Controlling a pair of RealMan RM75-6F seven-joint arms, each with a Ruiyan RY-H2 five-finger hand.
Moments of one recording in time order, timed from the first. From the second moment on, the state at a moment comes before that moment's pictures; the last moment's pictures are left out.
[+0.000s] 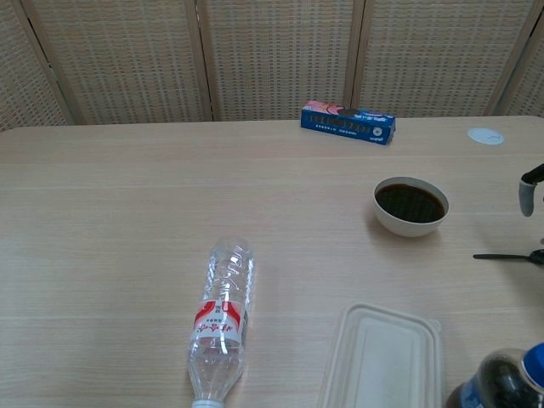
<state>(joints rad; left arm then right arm) -0.06 -1.14 -0.01 -1.58 1.48 1.46 0.14 0.51 -1.38 0.09 -1.39 -1.06 1.00 -0.28</state>
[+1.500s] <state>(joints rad) -0.05 -1.13 0.00 -1.57 1.47 1.45 0.11 0.58 -1.57 0.12 -1.19 -0.89 0.84 -0.37</state>
